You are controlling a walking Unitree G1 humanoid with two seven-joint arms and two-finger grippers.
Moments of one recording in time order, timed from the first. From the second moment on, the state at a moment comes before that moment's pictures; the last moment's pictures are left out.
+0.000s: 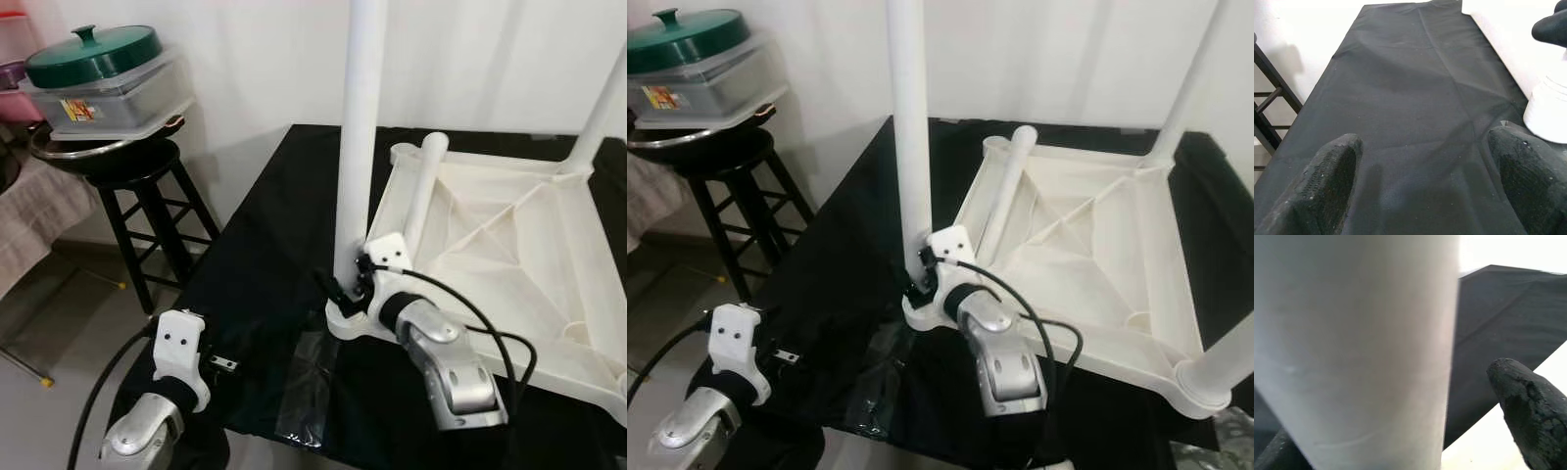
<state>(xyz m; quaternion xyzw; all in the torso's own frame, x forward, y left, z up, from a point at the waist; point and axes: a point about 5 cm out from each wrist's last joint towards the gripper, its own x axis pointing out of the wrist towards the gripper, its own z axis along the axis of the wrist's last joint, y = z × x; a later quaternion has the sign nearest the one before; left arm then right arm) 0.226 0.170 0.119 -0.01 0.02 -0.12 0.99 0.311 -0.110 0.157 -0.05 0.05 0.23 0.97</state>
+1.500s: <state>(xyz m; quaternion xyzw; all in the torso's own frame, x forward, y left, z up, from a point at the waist) 0.218 0.177 0.114 0.01 0.02 -0.10 1.00 0.268 -0.102 0.127 -0.43 -0.04 0.27 0.86</state>
